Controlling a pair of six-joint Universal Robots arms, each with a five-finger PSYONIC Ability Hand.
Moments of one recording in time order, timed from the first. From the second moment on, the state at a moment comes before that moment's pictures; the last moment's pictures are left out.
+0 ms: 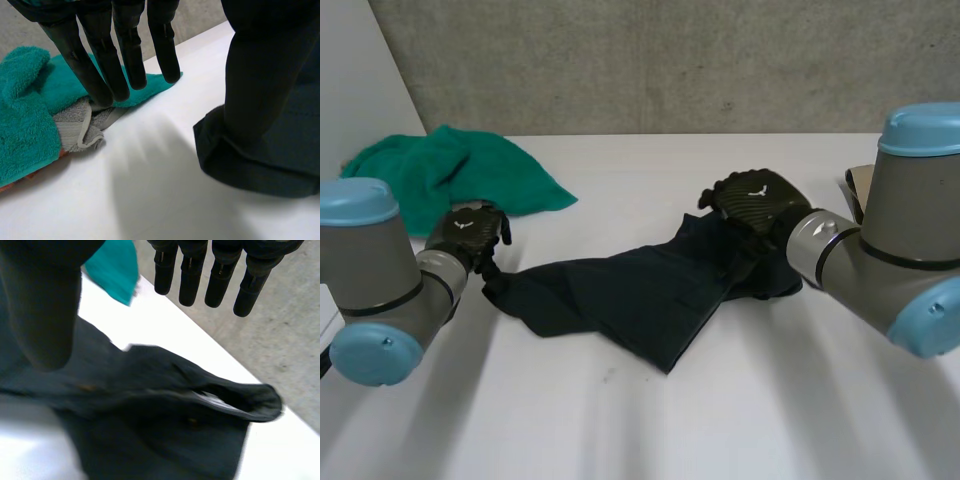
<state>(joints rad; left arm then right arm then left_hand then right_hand) 4.44 -2.07 -1.53 3.28 -1.58 3.35 2.00 -1.09 1.27 0.15 1.31 2.75 0.60 0.60 0.61 0.60 0.42 0.37 0.38 0.37 0.37 0.19</state>
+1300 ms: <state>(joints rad) 4.36 -2.18 -1.27 2.85 -1.45 3.21 2.19 -1.32 1.32 0.01 1.60 2.81 1.18 1.19 1.18 1.19 0.98 1.11 1.16 1.18 1.19 0.98</state>
